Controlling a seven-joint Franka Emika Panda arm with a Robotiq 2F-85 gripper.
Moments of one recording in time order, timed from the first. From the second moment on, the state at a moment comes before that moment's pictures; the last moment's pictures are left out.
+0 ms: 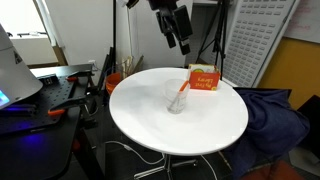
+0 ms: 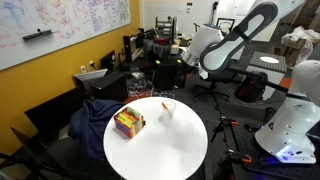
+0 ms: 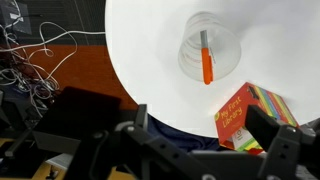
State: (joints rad) arm -0.14 0.00 -0.18 -2.60 0.05 2.98 -0.35
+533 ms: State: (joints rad) arm -0.14 0.09 -0.14 -2.53 0.24 2.92 -0.45
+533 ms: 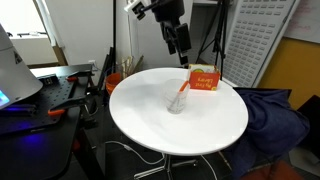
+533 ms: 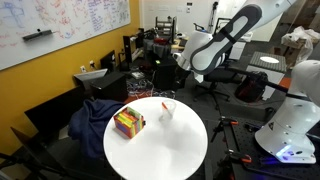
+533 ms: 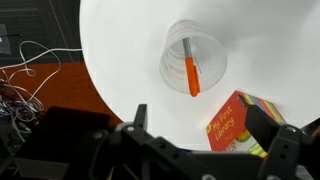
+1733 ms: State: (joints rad) arm -0.24 0.32 -0.04 -2.33 0.25 2.80 -0.53
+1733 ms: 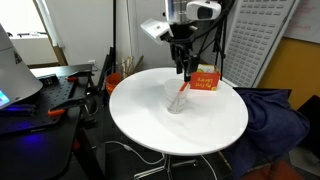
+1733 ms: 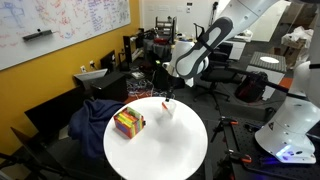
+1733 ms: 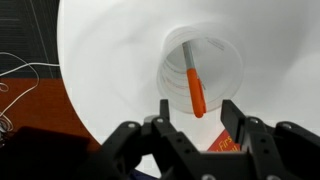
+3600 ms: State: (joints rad) arm -0.27 0.42 0.00 -2.23 0.21 2.68 -0.52
